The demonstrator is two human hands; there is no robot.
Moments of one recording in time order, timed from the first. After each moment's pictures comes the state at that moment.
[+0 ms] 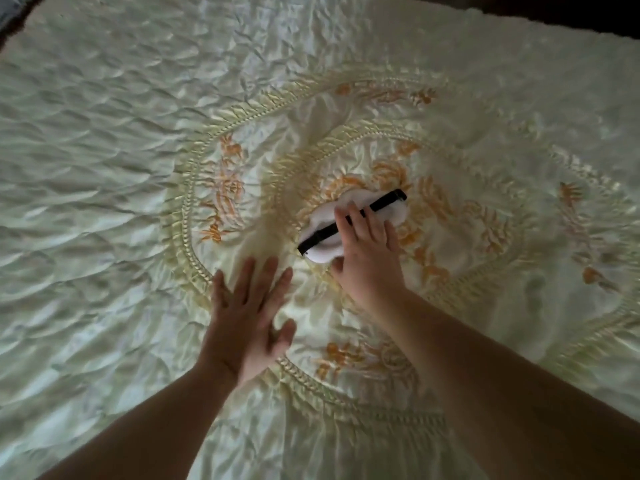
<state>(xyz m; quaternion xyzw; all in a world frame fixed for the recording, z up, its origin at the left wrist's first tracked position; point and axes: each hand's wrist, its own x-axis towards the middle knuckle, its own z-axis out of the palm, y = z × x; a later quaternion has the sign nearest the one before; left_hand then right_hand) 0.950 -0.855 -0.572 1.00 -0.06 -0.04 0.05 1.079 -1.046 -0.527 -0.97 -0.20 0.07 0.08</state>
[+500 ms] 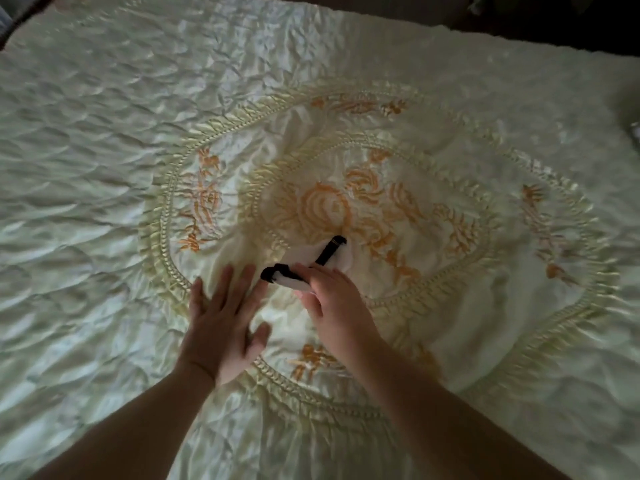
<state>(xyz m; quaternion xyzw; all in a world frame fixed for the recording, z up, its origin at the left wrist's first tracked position) 0.948 -0.857 -0.563 1.00 -0.06 -0.05 0.03 1.014 -1.055 -0.499 -0.89 -0.23 0.09 0.37</state>
